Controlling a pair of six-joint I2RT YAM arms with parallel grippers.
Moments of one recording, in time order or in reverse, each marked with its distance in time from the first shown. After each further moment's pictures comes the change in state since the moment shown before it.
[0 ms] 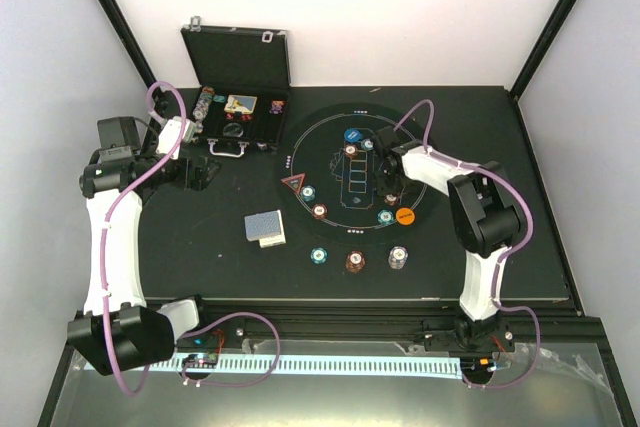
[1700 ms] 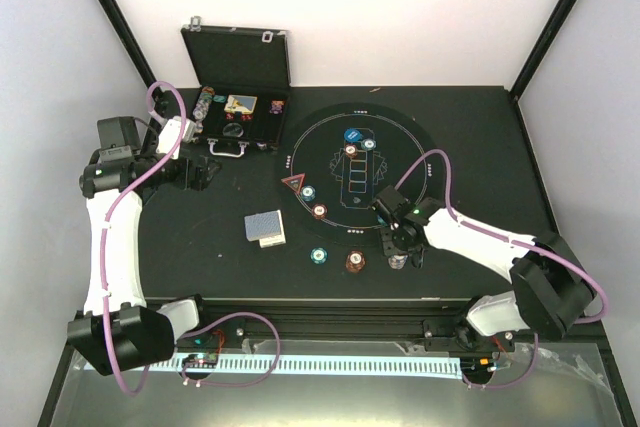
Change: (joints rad) left arm 0.000 0.000 0.000 0.002 0.010 -0.002; right arm 0.290 -0.570 -0.518 -0.081 -0.021 0.239
